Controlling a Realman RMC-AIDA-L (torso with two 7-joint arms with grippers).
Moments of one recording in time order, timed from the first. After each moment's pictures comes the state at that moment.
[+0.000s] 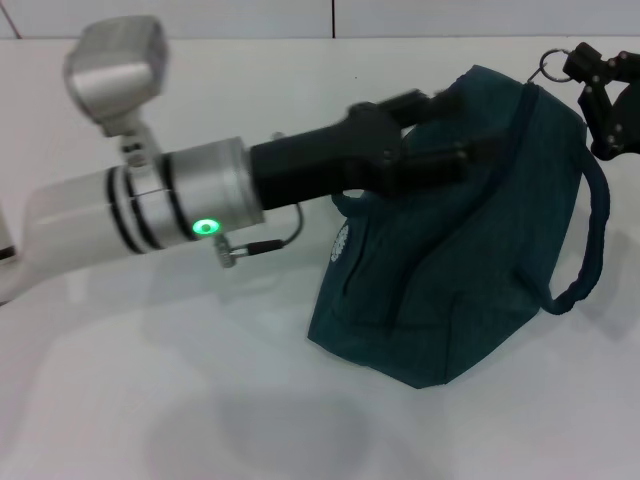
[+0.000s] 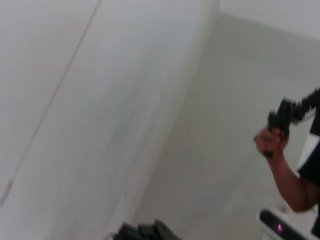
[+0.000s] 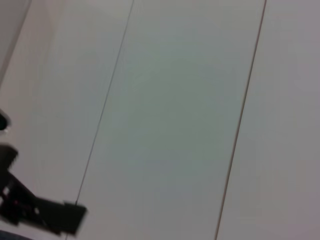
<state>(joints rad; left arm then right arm) -0.86 -2.09 2.79 -0.04 -0.45 1.62 -1.12 0.41 2.03 -1.15 -0.43 -0.90 -1.38 0.49</state>
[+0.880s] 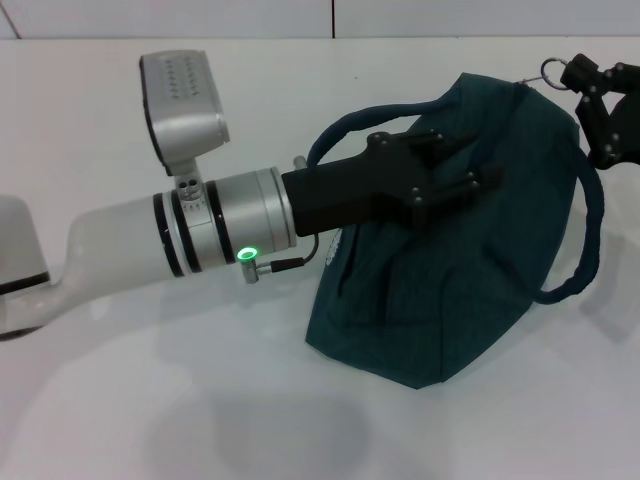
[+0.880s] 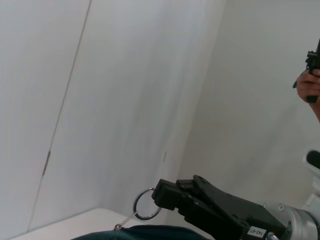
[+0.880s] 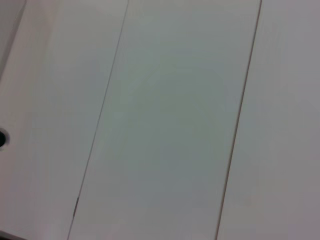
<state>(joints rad) -0.83 -2.09 2.77 0.08 -0.41 1.38 -0.93 0.42 2.03 -1.15 -0.39 -0.90 -1.38 0.49</state>
